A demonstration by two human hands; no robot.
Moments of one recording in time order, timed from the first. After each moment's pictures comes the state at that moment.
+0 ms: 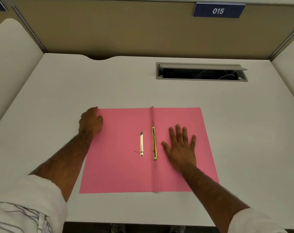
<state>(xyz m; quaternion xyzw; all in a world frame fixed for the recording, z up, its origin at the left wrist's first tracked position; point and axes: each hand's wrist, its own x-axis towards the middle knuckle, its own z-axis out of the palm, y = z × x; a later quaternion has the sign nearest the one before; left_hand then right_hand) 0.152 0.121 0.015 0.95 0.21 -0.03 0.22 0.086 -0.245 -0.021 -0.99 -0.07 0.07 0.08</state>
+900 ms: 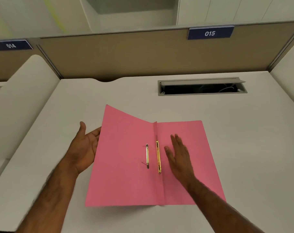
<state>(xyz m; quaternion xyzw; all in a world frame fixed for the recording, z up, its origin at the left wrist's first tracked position) 0.067 0.095 0.142 0.47 0.23 -0.15 0.84 0.078 -0.227 0.015 -0.92 -0.04 0.04 0.39</state>
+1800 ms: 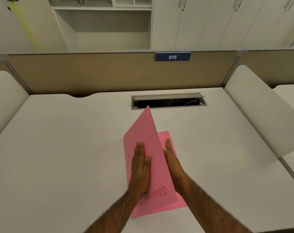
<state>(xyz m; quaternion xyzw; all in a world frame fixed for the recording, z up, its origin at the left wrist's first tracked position) 0.042 -0.160 0.075 0.80 0.05 -0.03 0.60 0.062 -0.287 0.139 -0.52 0.10 0.27 0.80</state>
